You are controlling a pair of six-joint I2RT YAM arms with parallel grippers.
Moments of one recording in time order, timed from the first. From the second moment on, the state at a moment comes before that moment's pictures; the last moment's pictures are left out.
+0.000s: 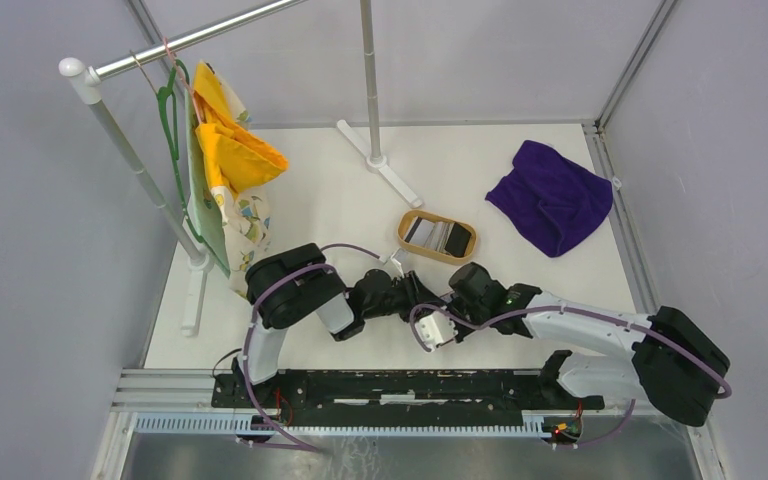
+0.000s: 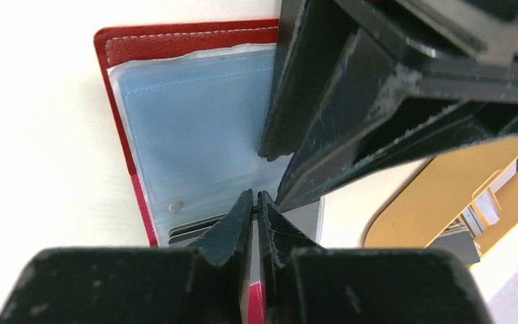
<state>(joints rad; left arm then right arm) -0.96 2.03 0.53 1.18 0.27 -1.35 0.89 1.19 0.50 -0.35 -0.11 -1.17</state>
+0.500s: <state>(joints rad) -0.96 1.74 0.44 1.05 0.21 -1.21 0.58 0.98 0.54 -0.49 -0.50 -1.16</state>
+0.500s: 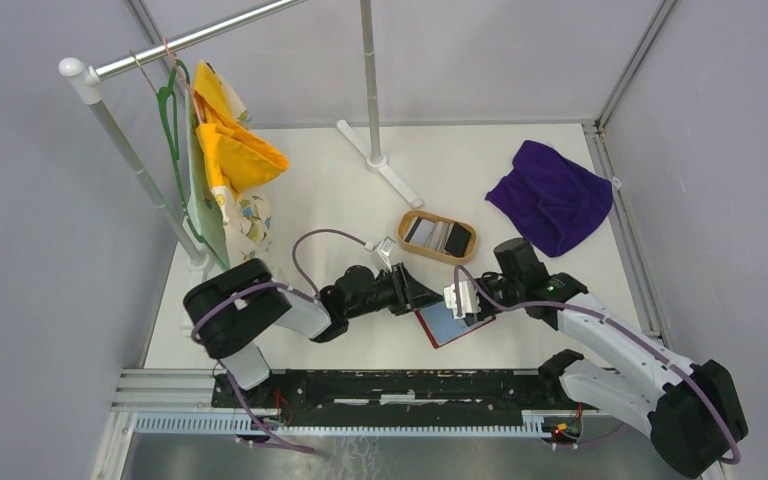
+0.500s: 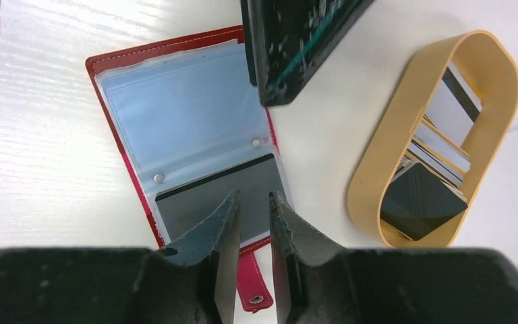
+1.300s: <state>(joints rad) -0.97 0.98 0.50 0.24 -0.21 -0.54 0.32 1.16 0.83 -0.26 -0.79 -0.68</state>
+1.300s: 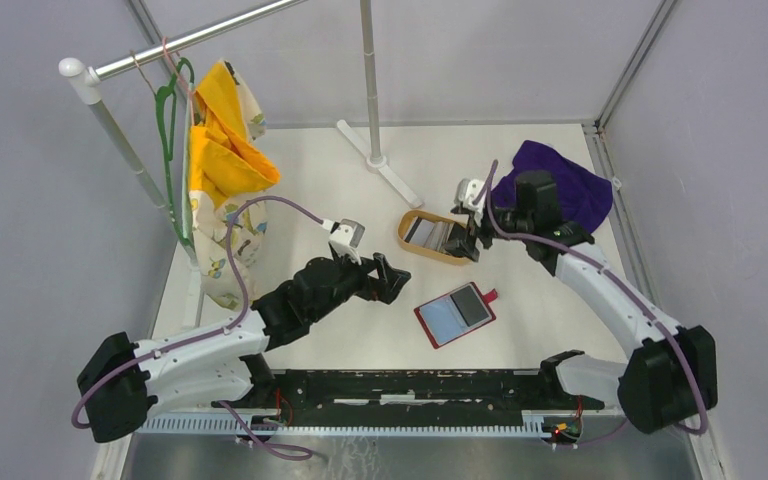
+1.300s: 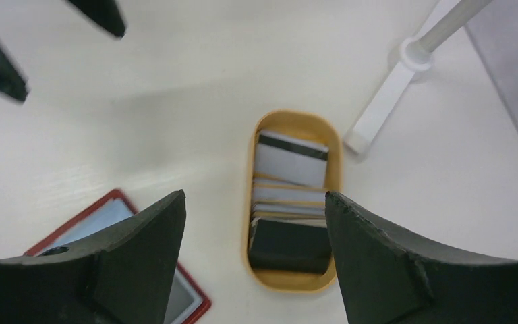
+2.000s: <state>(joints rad) -0.97 0.94 0.55 0.04 -0.22 -0.48 0.18 1.41 0.86 -0.02 -0.74 -0.28</state>
